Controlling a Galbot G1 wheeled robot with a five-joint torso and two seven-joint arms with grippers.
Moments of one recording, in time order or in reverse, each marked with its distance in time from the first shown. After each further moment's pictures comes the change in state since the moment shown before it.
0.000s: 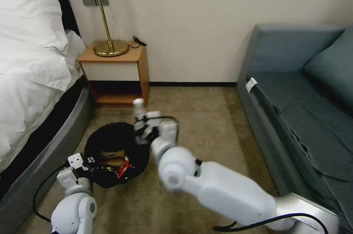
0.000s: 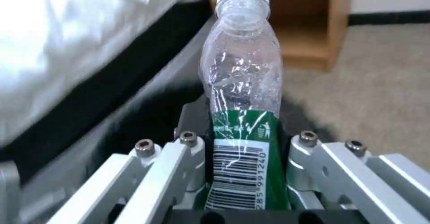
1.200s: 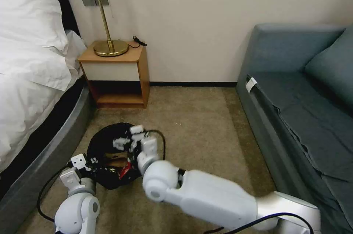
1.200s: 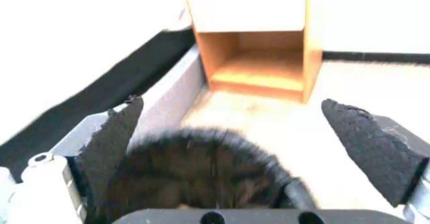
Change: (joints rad) left arm -0.009 -0.013 0.015 0.005 -0.135 0.063 -0.081; right arm 0.000 -0.008 0.050 -0.016 -0.115 0.016 -0.013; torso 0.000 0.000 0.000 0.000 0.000
